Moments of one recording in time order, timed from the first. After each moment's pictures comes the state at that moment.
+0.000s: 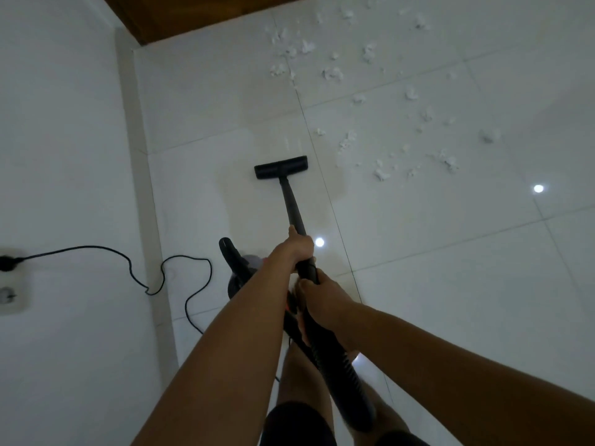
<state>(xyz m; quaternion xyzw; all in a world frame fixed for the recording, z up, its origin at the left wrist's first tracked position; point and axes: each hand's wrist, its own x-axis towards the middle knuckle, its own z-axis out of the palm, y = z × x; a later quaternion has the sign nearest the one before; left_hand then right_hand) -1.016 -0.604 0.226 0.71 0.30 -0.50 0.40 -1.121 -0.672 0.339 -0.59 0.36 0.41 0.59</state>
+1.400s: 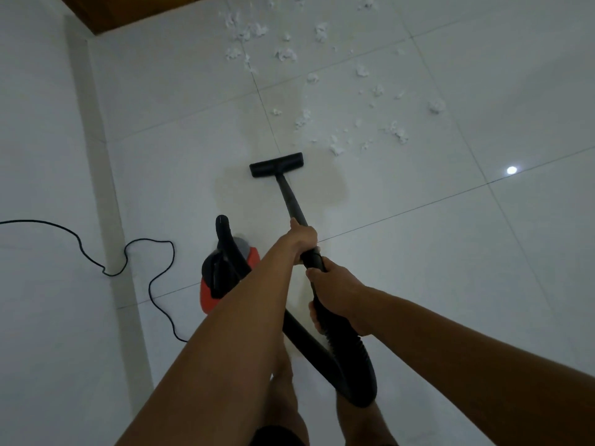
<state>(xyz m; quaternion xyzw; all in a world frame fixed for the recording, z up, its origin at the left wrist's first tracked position) -1.147 -0.738 0.247 0.70 0.28 -0.51 0.41 -1.251 -0.807 0.347 -0.56 0.38 0.42 0.60</state>
